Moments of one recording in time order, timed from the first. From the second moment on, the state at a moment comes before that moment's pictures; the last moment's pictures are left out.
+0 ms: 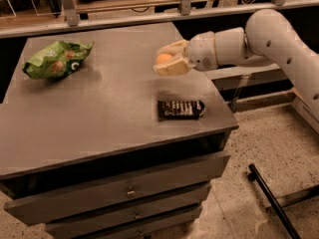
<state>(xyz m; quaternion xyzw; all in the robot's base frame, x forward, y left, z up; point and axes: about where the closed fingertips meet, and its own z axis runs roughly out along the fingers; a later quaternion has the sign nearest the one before) 0.647 -0.023 0.898 -0.55 0.60 0.31 0.48</state>
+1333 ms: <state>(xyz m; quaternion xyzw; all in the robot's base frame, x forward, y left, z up) 0.570 -0.051 0.853 -0.60 0.60 0.33 0.41</state>
